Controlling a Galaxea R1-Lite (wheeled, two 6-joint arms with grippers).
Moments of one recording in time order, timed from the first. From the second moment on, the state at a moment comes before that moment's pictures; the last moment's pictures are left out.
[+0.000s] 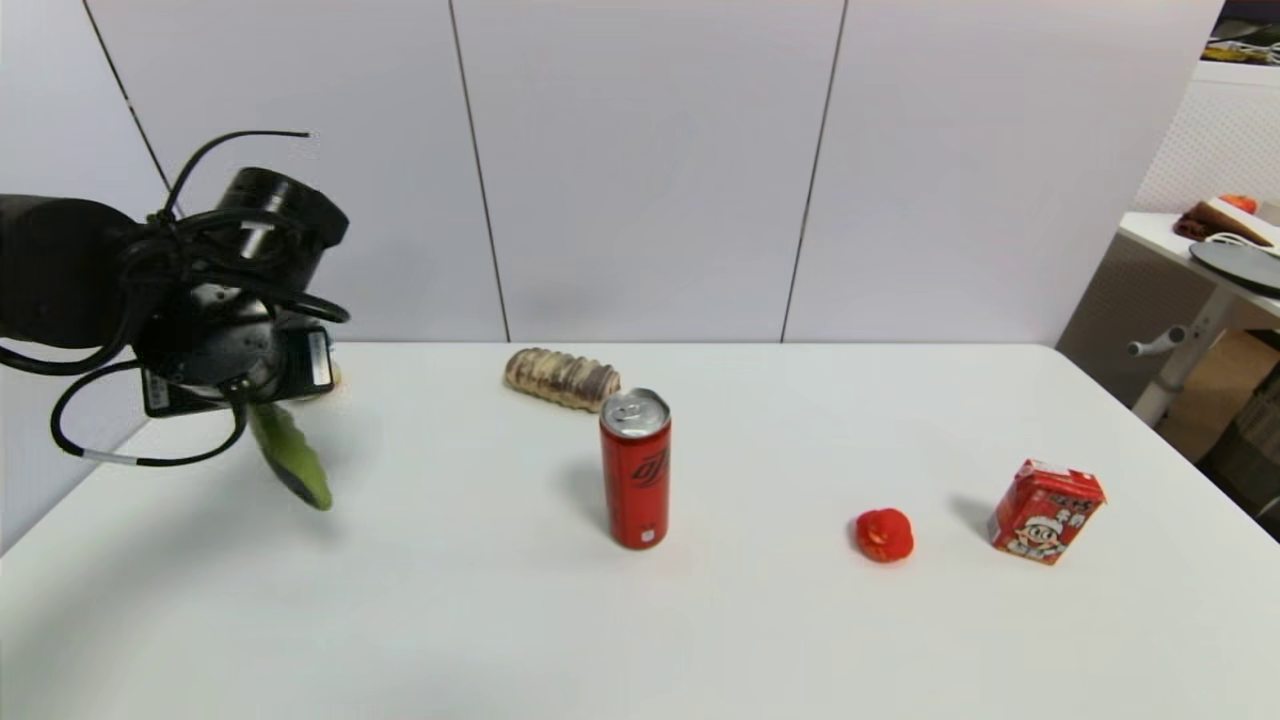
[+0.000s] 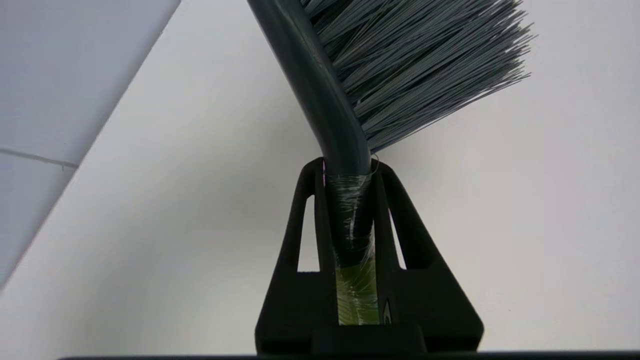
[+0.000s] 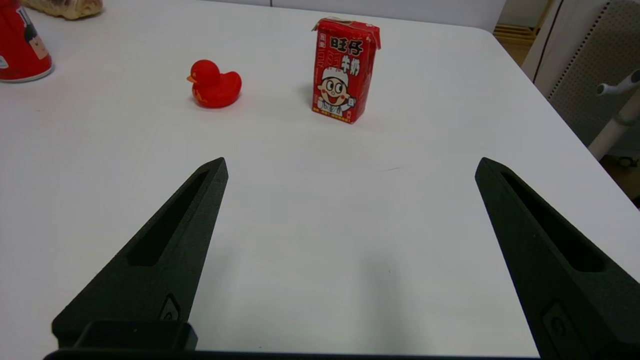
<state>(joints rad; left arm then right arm) -0.27 1.71 -1.34 0.48 0.66 -0.37 0.00 0.00 0.00 0.01 0.04 -0.08</state>
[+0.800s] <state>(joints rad) -0.19 1.71 -1.40 0.41 0.20 0.49 0.00 0.00 0.00 0.01 0.04 -0.08</state>
